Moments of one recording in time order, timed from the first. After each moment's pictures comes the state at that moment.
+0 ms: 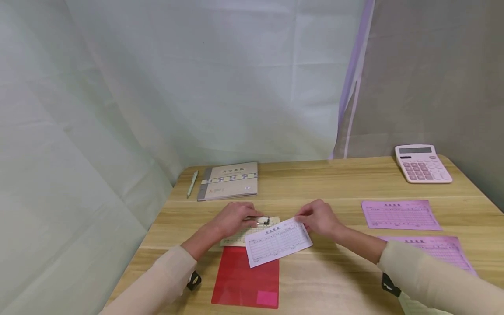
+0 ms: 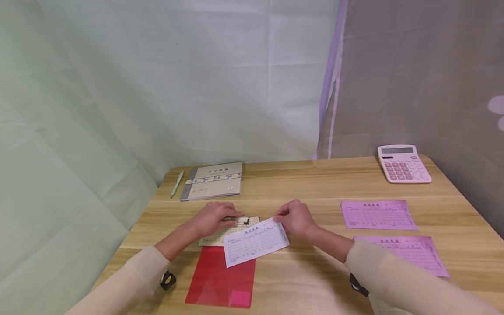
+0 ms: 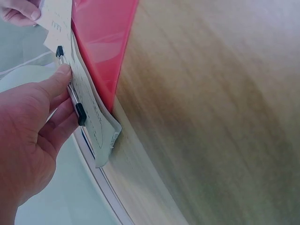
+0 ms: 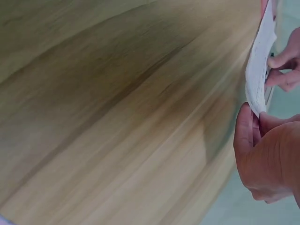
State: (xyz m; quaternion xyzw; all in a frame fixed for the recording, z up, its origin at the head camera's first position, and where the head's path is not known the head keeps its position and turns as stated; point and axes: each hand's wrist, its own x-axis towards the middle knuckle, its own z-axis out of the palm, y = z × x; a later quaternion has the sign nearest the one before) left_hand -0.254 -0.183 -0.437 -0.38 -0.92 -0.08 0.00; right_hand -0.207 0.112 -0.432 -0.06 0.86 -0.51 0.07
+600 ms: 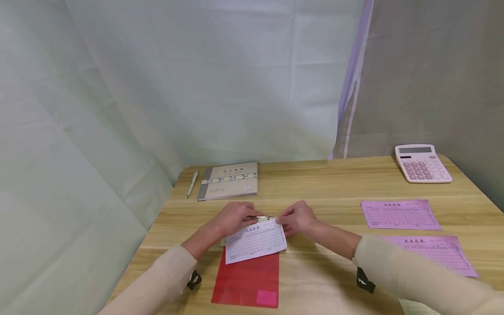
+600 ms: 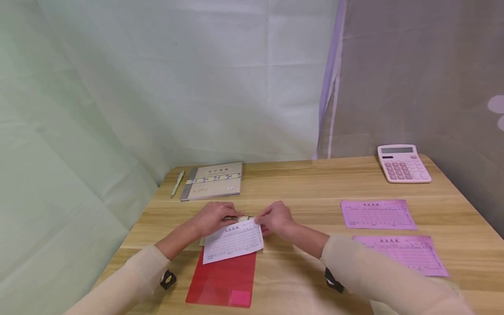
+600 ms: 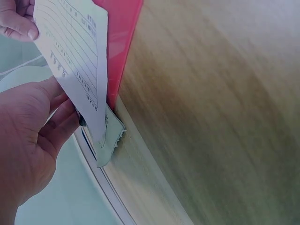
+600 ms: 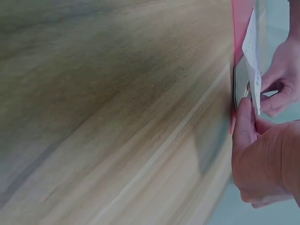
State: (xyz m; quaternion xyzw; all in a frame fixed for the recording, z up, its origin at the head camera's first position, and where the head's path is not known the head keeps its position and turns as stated) left_hand -0.252 -0.180 -0.432 -0.36 -0.93 -0.07 -0.01; right_hand -0.210 0.061 -0.427 0.03 0.78 -0.61 0.15
